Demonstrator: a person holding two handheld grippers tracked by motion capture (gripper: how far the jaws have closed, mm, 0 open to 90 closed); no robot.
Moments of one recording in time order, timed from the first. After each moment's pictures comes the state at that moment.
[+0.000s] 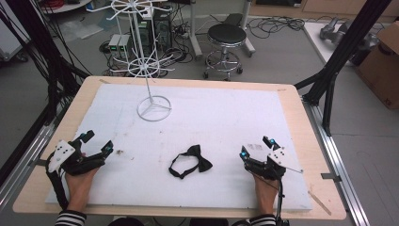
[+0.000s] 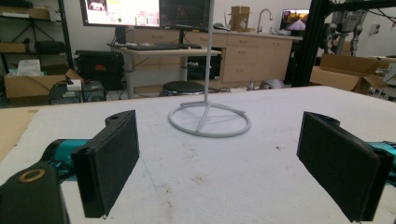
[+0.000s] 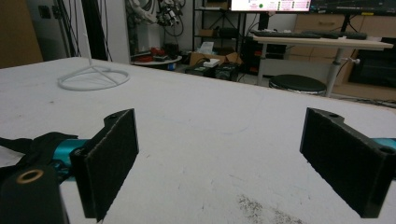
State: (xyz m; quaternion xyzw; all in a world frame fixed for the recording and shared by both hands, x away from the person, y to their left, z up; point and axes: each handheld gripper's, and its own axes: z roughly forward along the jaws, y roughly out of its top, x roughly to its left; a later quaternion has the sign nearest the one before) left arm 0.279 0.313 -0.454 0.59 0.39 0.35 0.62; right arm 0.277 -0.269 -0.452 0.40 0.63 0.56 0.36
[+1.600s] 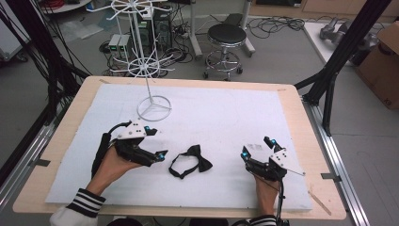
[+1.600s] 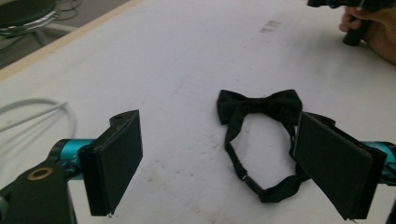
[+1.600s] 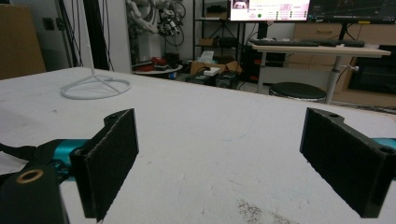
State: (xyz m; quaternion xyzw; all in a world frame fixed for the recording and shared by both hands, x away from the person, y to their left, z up) left arm 0.310 0.159 -0.368 0.84 0.22 0.14 0.48; right arm 0.273 -0.271 -0.453 0.39 0.62 0.57 0.37
